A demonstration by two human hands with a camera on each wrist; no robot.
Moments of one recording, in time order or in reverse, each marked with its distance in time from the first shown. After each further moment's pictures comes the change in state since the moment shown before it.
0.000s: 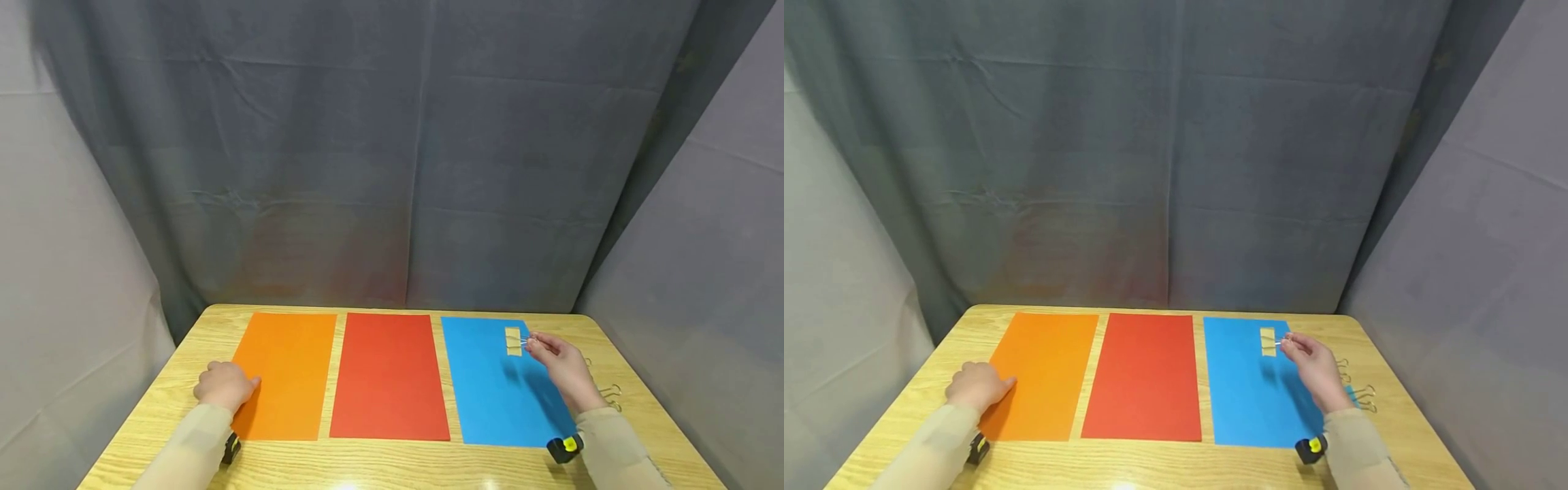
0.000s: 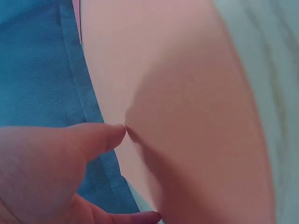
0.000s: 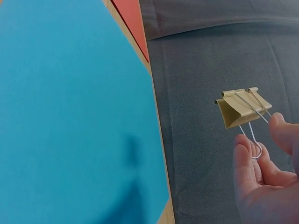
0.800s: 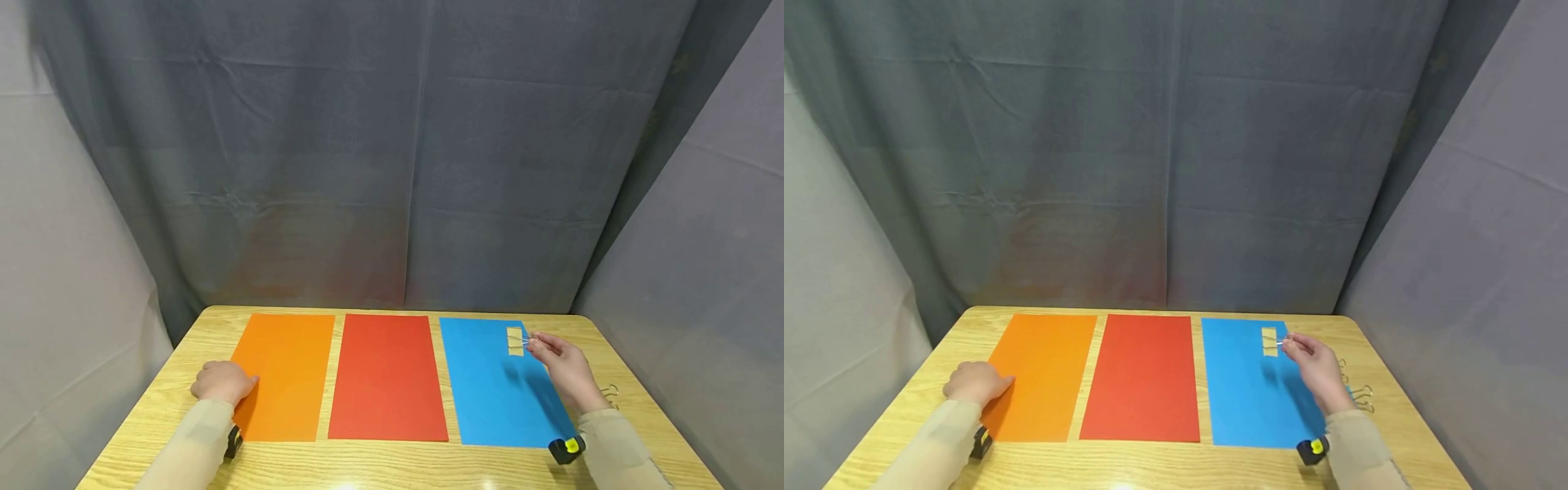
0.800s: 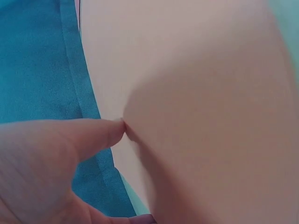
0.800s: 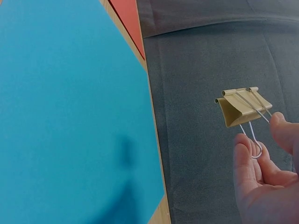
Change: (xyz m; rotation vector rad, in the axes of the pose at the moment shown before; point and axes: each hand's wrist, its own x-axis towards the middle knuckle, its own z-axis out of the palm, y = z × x) left_hand 0.004 0.007 -0.005 -0.003 -0.010 -0.064; right_hand -0.005 -0.005 -0.007 -0.028 -0.006 -0.005
